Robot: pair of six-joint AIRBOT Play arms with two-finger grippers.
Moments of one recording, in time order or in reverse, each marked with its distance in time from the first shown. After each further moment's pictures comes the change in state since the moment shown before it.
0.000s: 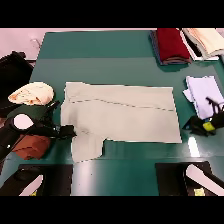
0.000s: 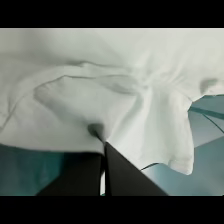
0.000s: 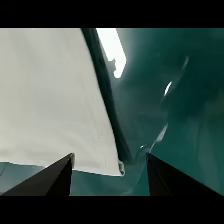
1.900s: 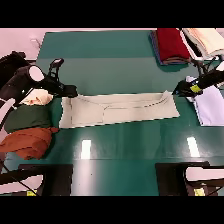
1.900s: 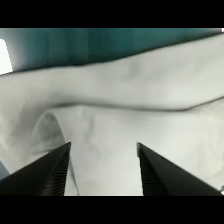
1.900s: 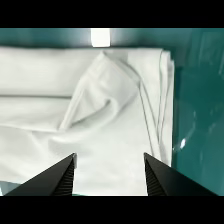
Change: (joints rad) left arm 0.000 -0.562 0.698 0.280 0.085 0.056; right arm 0.305 -0.422 0.652 0.090 -0.052 0.019
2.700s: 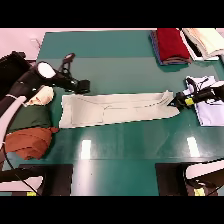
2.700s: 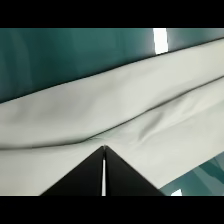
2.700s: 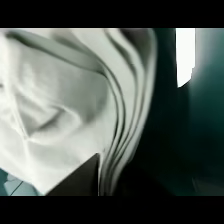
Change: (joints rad) left arm -0.132 -0.066 0.054 -0.243 0.083 0.004; right arm -0.114 -0.162 -0.188 0.263 -0.039 -0.200
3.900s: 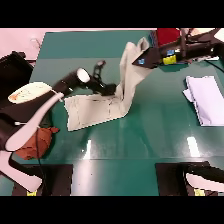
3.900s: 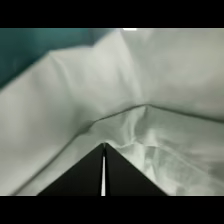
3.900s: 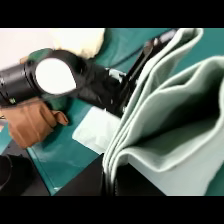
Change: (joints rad) left arm -0.161 -0.285 0.231 -0.072 0.101 -0.031; right arm 0.624 0.347 0.456 0.191 -0.033 0.149
